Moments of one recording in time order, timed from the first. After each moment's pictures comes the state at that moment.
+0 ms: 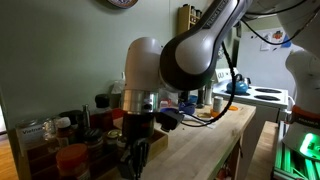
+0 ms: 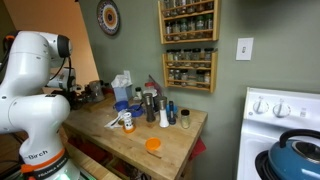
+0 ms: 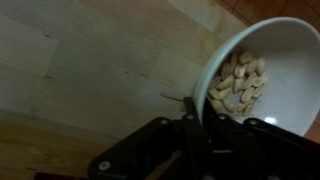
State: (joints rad) arm 0.72 0.61 0.33 -1.86 0.16 2.58 0.33
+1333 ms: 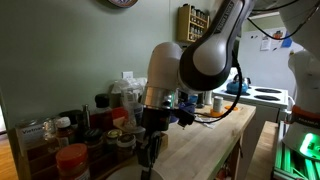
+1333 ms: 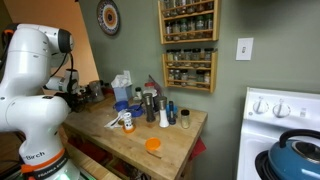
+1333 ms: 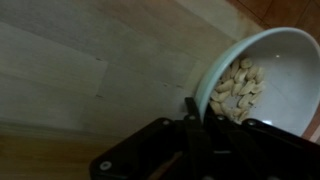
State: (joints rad) arm 0.59 0.52 0.42 -2.09 0.25 2.80 0.23
